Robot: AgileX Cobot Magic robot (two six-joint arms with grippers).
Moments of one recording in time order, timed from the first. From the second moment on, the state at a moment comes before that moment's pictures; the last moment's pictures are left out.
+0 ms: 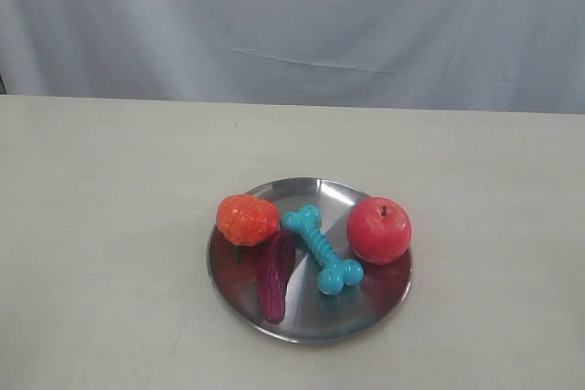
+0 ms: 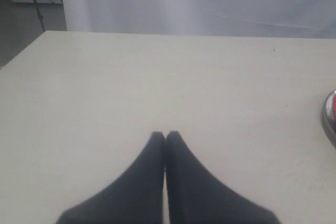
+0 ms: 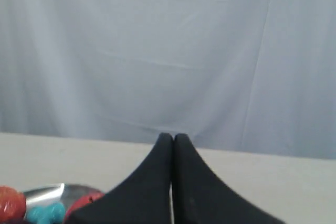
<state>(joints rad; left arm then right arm) 0.07 0.00 0.00 -0.02 0.35 0.02 -0.29 0.01 0.00 0.03 -0.03 0.00</state>
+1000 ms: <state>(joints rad) 0.07 0.00 0.00 -0.02 0.35 0.02 -0.29 0.60 -0.71 0.07 0.36 0.44</state>
